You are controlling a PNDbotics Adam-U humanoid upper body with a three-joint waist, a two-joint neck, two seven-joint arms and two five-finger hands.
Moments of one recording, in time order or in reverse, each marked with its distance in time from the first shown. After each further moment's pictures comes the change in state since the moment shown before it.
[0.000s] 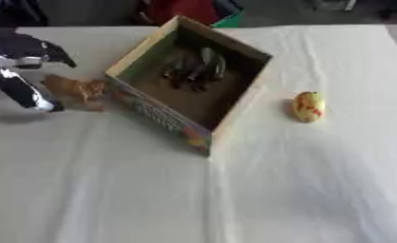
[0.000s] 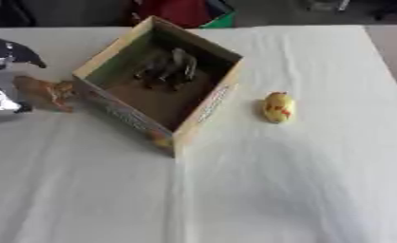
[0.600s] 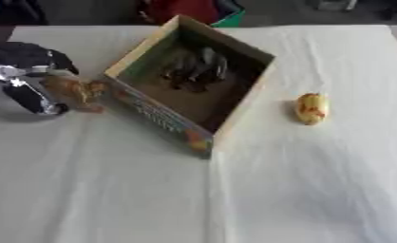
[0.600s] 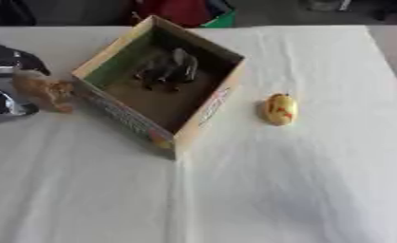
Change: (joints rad) left arm -0.005 -0.018 0.001 0.041 -0.048 0.003 0.038; right arm -0.001 0.001 0.000 0.000 0.007 0.000 0.000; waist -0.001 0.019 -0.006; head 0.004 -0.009
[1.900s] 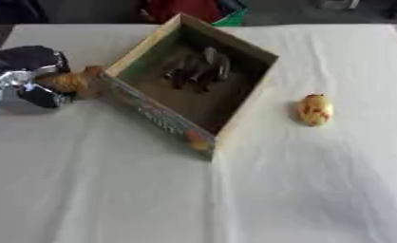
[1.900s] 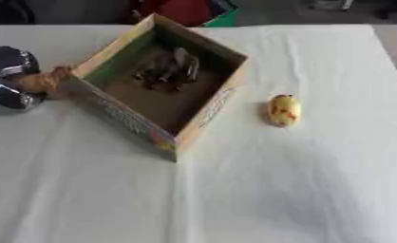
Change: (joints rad) left arm -0.010 -0.034 0.005 0.052 0.064 0.094 0.163; right arm -0.002 0.010 0.000 0.000 0.019 0.013 -0.007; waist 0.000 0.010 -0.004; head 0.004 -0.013
